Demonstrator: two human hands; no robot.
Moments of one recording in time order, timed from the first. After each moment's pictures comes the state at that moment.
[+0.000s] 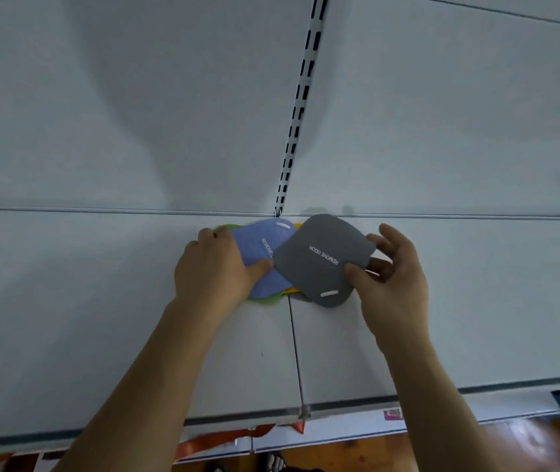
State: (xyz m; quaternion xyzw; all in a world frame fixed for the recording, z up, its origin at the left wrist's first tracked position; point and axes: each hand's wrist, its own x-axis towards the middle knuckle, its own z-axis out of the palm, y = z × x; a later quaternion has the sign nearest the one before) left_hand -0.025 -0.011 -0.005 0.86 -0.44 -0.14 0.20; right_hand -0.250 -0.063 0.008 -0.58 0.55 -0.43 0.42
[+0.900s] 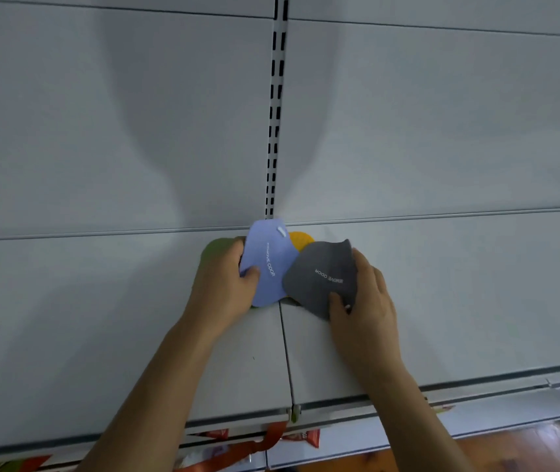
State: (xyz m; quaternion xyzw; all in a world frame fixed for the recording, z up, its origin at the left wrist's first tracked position) left_hand -0.045 -0.003 0.006 0.78 -0.47 -0.19 0.36; right_hand -0.258 -0.043 -0.026 -0.72 0.55 -0.33 0.26
